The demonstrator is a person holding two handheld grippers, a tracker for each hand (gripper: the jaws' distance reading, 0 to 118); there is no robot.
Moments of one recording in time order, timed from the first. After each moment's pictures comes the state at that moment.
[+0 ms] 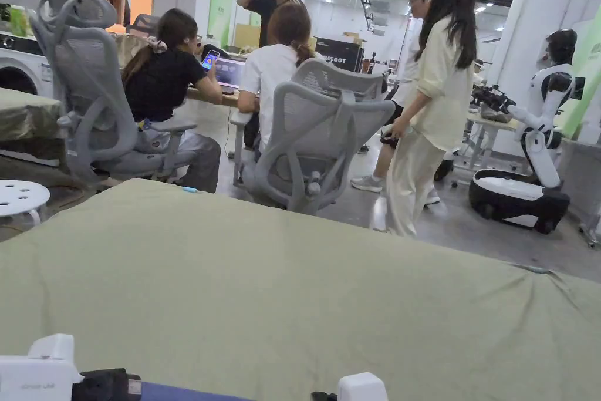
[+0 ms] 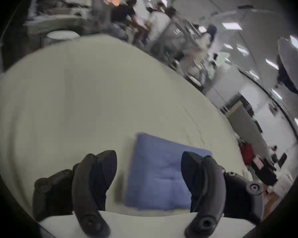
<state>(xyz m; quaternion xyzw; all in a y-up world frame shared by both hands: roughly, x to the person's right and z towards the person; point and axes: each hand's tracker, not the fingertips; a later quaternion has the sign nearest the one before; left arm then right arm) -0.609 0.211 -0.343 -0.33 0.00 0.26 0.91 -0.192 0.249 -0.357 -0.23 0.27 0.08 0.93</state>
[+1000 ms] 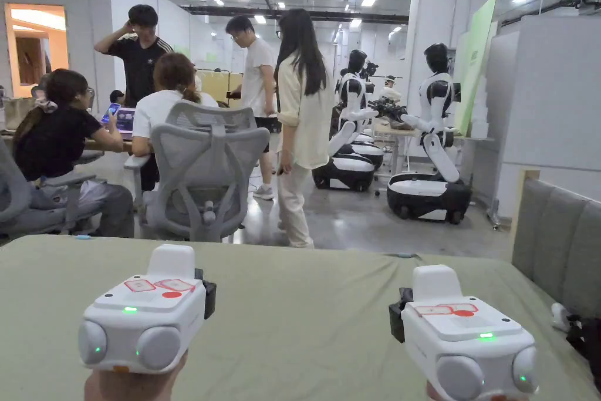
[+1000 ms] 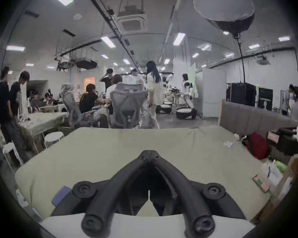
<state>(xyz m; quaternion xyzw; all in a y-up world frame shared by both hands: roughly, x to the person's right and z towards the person) -0.127 0.399 -0.314 -0.09 0.01 0.00 1.00 0.191 0.395 -0.310 -0.11 0.06 0.05 0.99</state>
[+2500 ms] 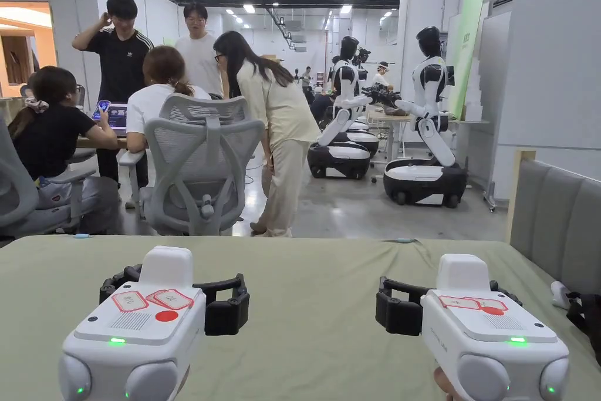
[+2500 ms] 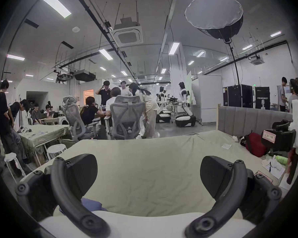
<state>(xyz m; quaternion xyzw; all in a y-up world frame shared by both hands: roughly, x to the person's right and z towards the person) -0.132 0.402 -0.276 -0.04 0.00 -0.04 1.00 0.184 0.389 -0.293 -0.07 0.03 -0.01 1.00</state>
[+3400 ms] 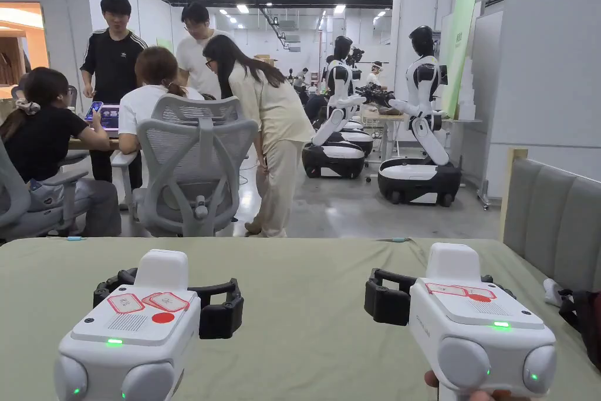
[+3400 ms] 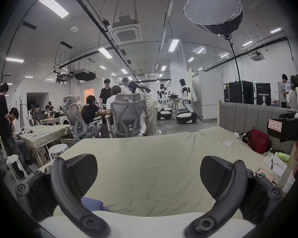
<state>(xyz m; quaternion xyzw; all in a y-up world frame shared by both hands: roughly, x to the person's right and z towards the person) -0.127 0.399 -0.282 -0.05 0.00 -0.05 1.00 0.175 0.407 -0.283 -0.09 0.00 -0.02 1.00</state>
